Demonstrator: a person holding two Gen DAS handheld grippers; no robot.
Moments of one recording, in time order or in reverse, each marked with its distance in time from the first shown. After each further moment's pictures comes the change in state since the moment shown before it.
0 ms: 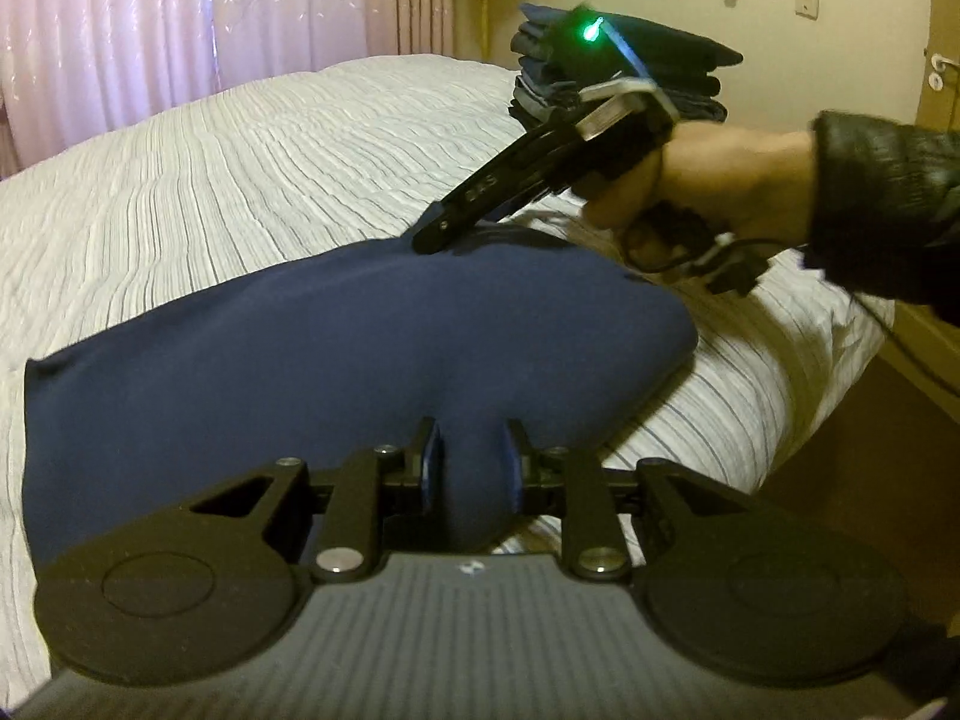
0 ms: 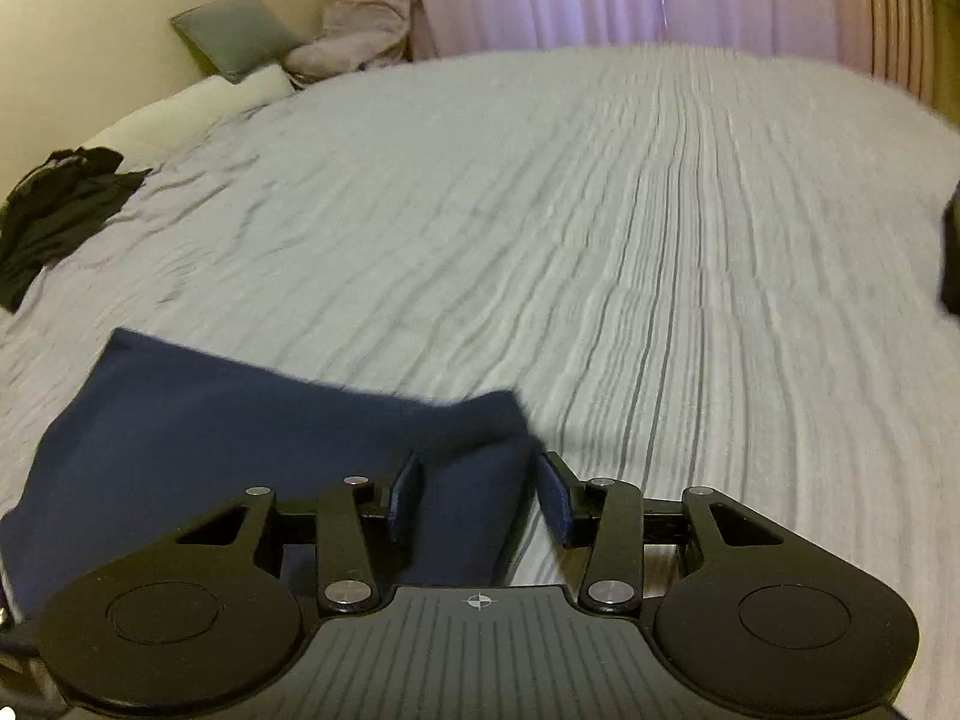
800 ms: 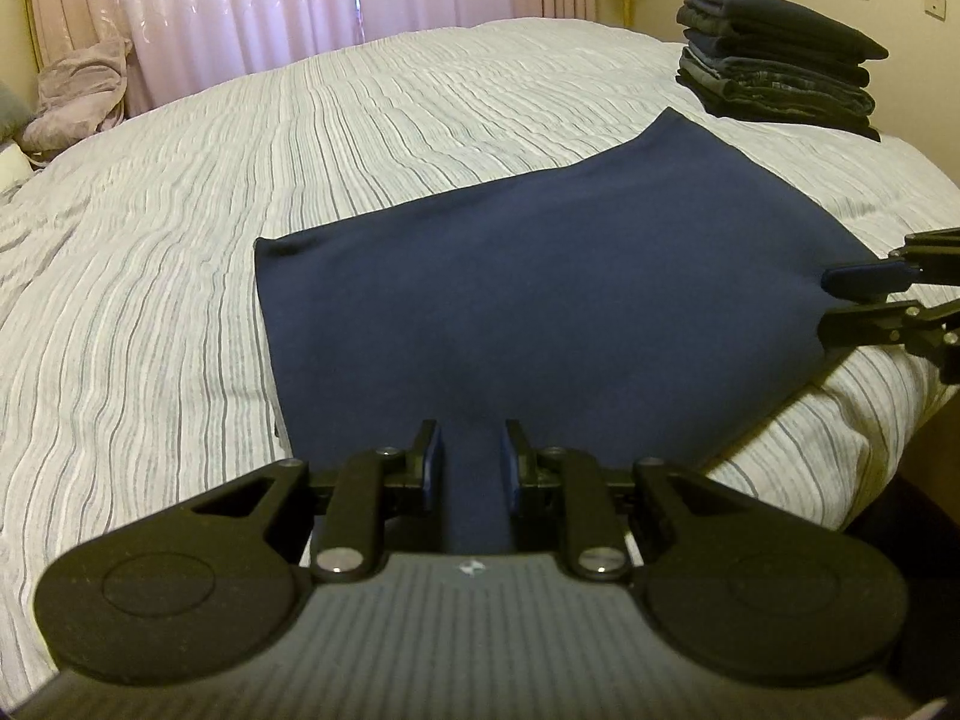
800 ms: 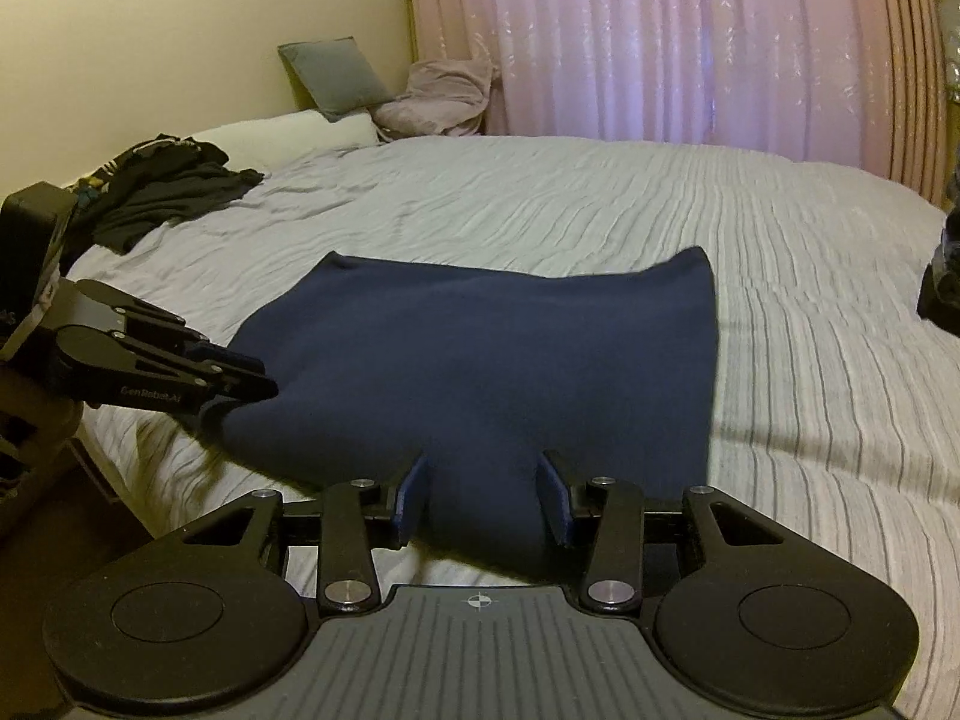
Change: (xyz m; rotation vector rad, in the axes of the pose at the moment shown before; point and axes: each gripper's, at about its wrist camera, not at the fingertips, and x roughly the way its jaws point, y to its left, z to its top) left arm -0.035 0.077 -0.034 -0.096 0.077 0.262; right arm -0.118 0.134 -0.148 -0.148 -0.191 0.004
